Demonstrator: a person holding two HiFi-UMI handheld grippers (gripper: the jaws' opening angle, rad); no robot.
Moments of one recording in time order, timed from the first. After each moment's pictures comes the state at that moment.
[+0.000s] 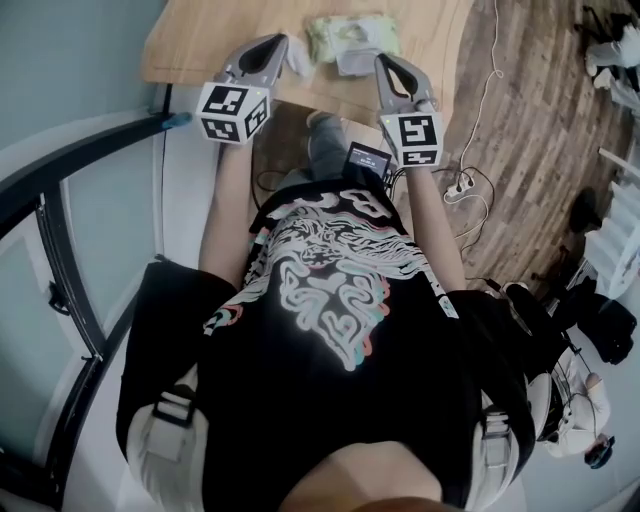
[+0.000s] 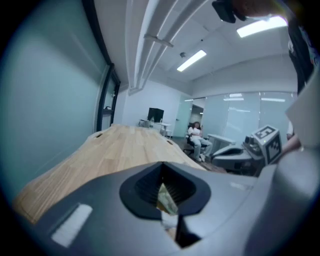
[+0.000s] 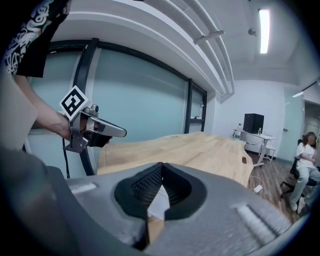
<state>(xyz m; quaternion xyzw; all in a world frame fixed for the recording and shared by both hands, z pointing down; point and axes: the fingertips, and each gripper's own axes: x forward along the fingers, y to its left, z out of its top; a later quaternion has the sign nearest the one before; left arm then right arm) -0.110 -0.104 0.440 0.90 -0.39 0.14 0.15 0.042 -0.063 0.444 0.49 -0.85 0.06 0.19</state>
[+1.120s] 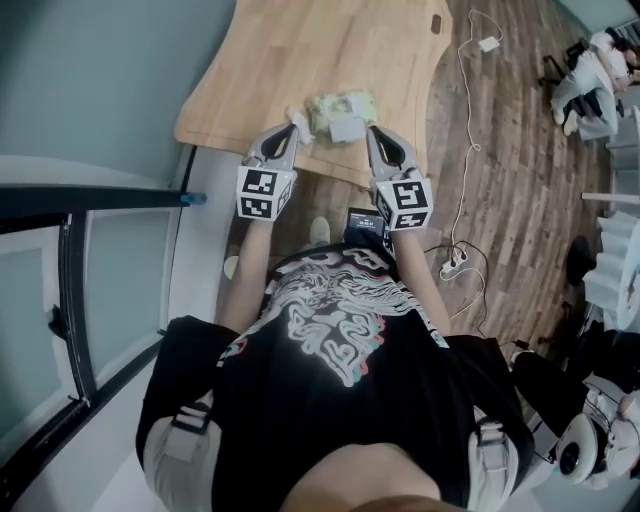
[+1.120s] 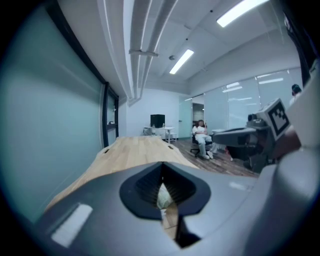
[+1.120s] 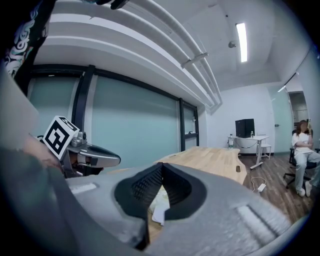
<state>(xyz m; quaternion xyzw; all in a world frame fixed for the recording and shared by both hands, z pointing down) -0.092 -0.018 0.371 0.89 -0.43 0.15 0.06 0.052 0.008 0.336 0.53 -0.84 0.05 0.07</state>
